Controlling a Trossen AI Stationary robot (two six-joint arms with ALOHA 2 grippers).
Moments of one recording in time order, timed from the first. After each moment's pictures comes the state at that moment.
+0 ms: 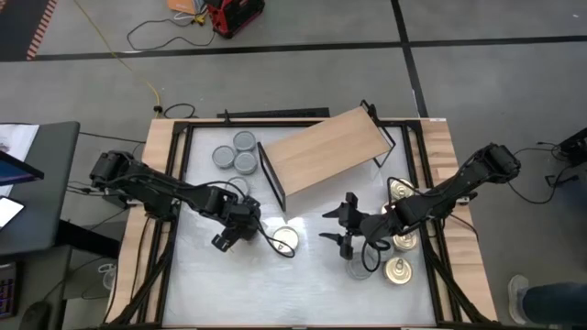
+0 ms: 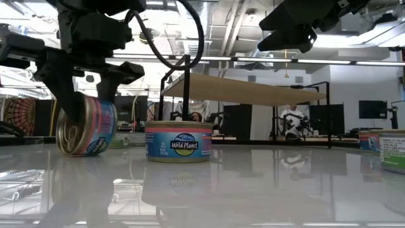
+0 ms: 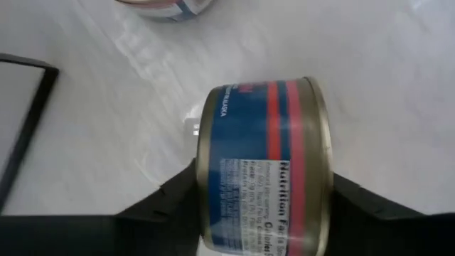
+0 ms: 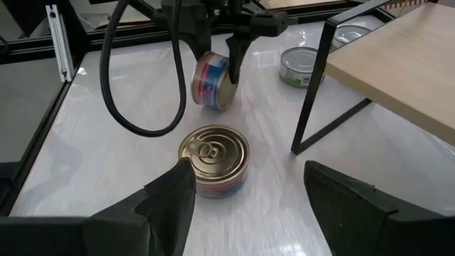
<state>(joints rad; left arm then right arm) -0.22 1.47 0.93 -0.69 -0.01 0.40 0.45 1.33 0.76 0.06 0.52 0.35</state>
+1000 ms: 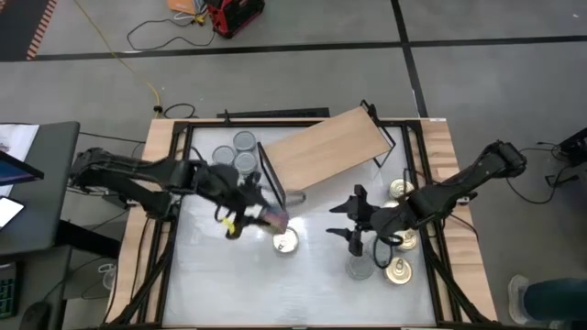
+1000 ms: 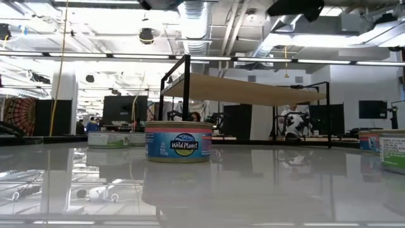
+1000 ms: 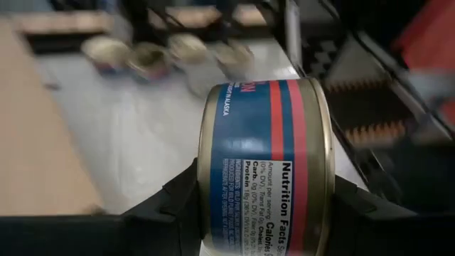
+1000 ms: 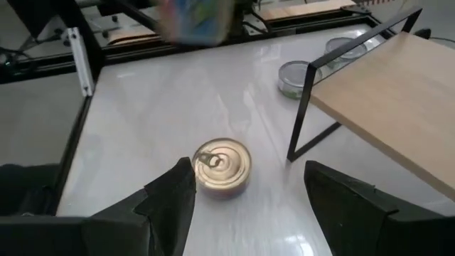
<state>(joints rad) -0.11 1.22 1.18 -0.40 0.10 -0.02 0.47 1.21 0.95 -0.28 0.52 0.40</state>
